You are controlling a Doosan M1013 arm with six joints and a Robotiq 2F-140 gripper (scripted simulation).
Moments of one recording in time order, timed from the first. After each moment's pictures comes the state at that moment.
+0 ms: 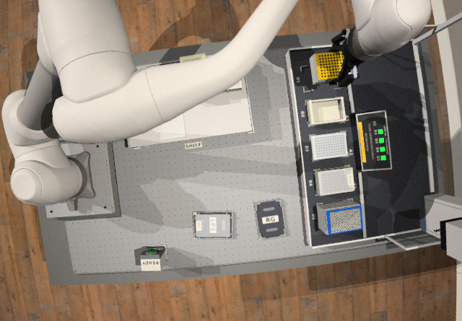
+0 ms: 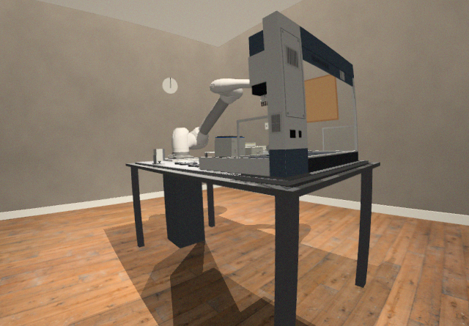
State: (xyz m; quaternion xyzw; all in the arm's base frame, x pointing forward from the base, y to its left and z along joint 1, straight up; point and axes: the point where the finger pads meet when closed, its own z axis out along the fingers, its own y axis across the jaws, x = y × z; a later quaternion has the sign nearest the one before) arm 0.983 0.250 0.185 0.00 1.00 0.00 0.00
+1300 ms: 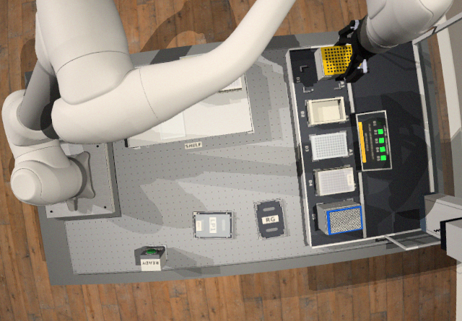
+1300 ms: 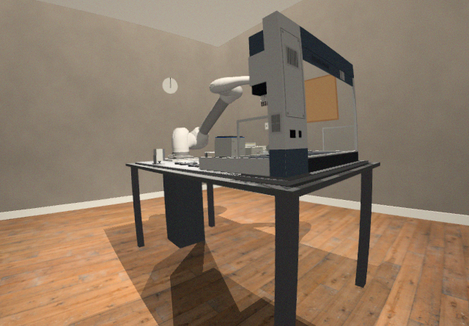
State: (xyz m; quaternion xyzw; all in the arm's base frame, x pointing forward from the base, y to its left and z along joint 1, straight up) arm 0.983 0.250 0.244 0.00 1.00 0.00 0.00
